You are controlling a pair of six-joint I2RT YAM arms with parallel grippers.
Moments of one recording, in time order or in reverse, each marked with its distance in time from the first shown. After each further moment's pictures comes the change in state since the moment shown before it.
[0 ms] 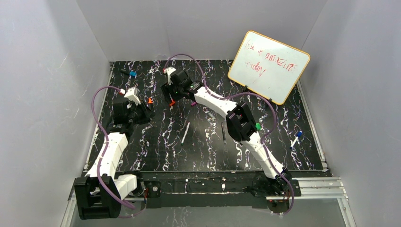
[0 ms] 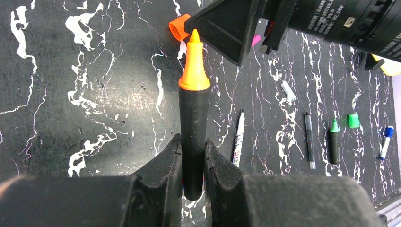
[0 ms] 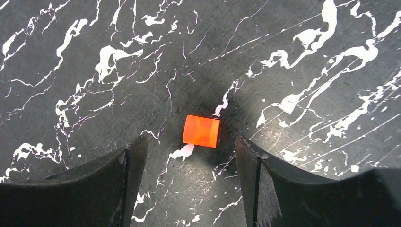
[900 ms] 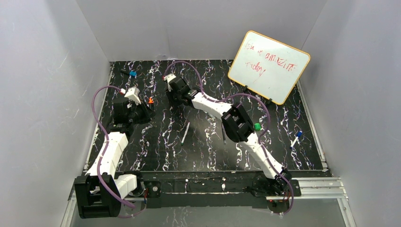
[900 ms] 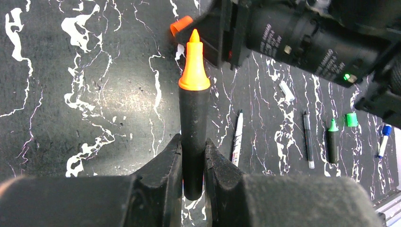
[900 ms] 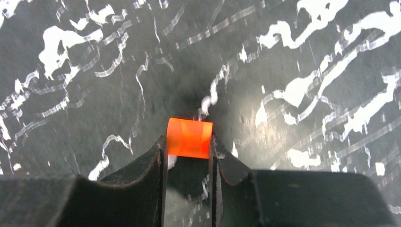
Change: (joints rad) left arm 0.000 0.012 0.000 0.014 0.013 0.000; right arm 0.022 0.079 -0.023 0.057 0.093 -0.008
